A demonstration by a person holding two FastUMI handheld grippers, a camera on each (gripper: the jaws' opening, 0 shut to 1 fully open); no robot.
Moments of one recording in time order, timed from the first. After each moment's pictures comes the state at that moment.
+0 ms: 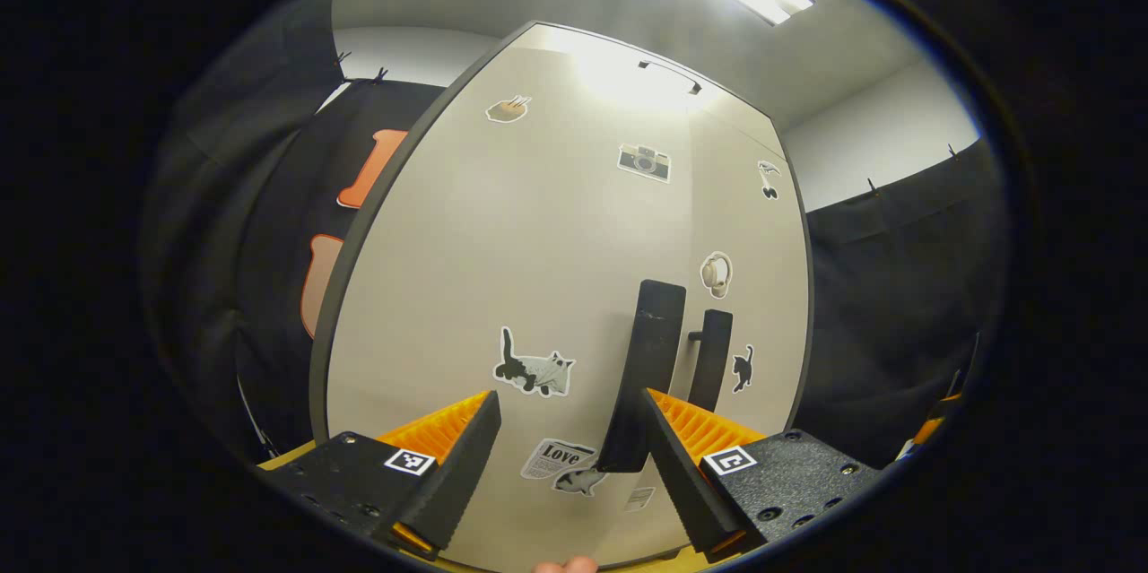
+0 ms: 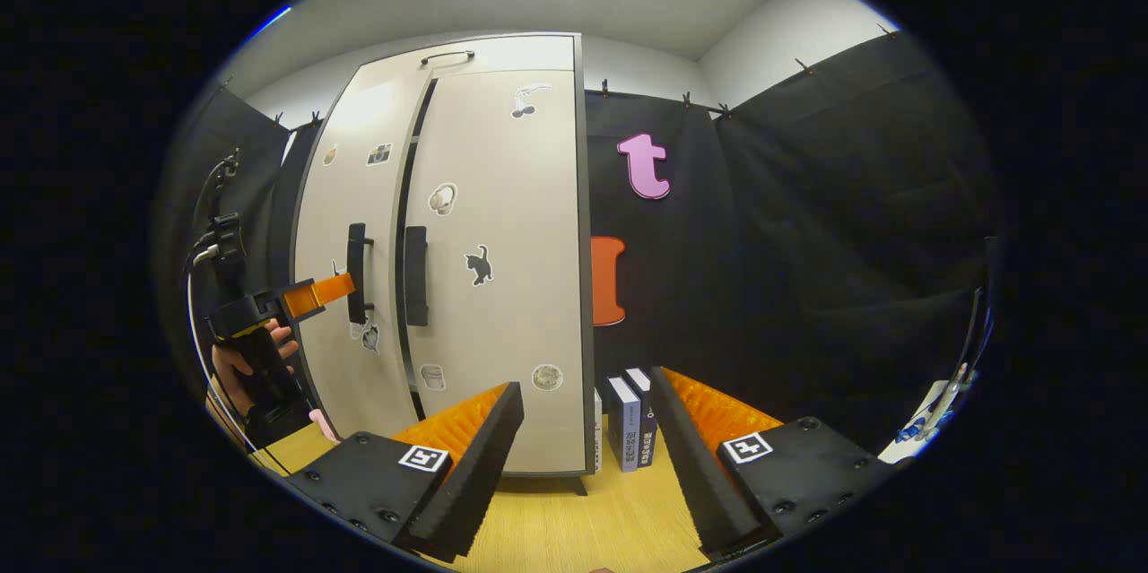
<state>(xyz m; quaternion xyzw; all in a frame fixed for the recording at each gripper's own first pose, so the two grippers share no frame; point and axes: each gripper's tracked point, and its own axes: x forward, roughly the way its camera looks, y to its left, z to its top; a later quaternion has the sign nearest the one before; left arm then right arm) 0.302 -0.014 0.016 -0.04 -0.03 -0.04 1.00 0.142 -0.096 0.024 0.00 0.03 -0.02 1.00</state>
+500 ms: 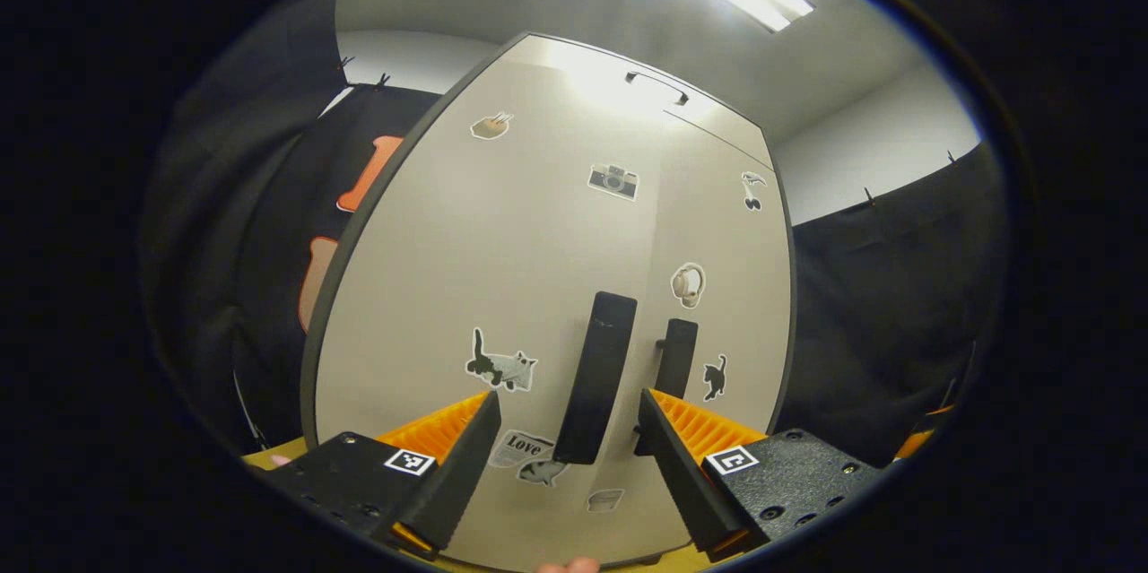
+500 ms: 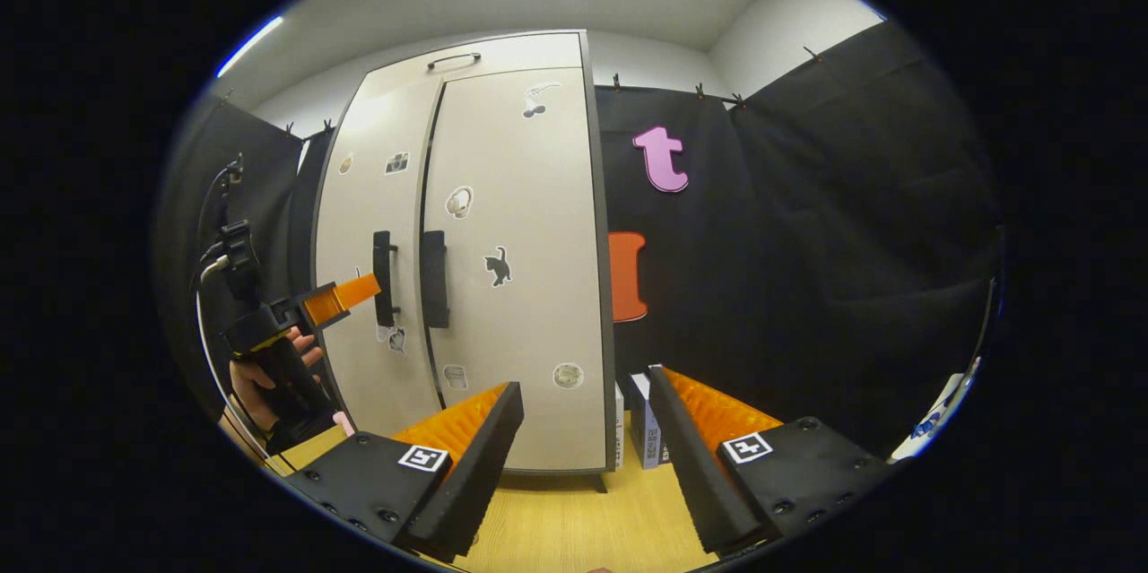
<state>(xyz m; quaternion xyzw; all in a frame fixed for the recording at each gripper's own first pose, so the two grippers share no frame) 0.272 -0.037 0.024 -0.04 -0.03 -0.03 1.00 0.139 -0.083 0.028 0.03 0.04 0.02 1.00</state>
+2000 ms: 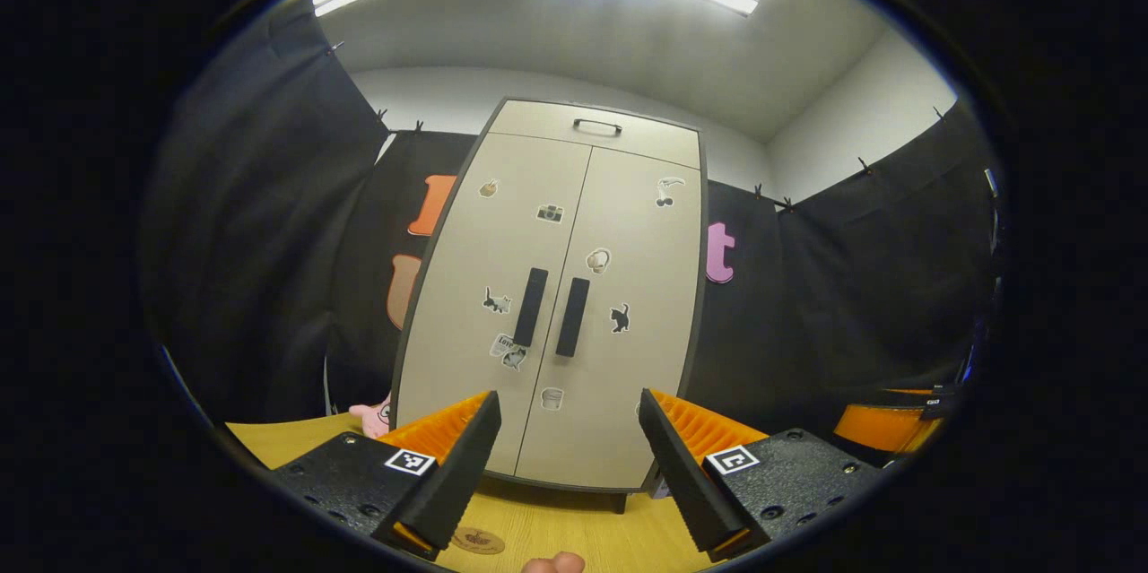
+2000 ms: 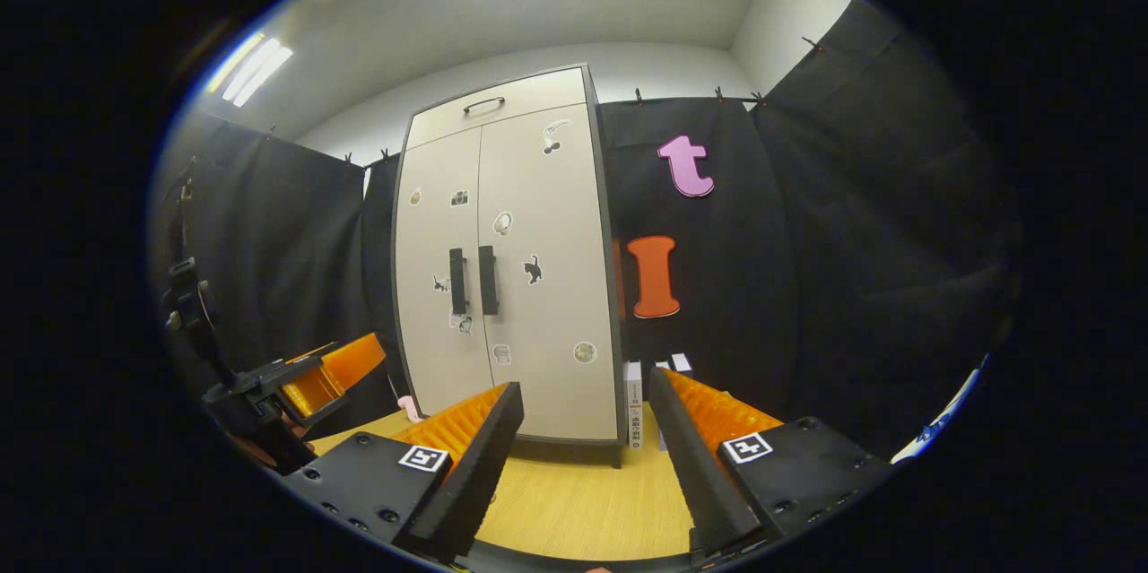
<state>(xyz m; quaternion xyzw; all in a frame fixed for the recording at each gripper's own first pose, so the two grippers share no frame) 0.030 -0.177 0.028 0.00 -0.01 0.07 1.00 0.015 -0.153 0.036 0.05 0.03 0.12 0.99</state>
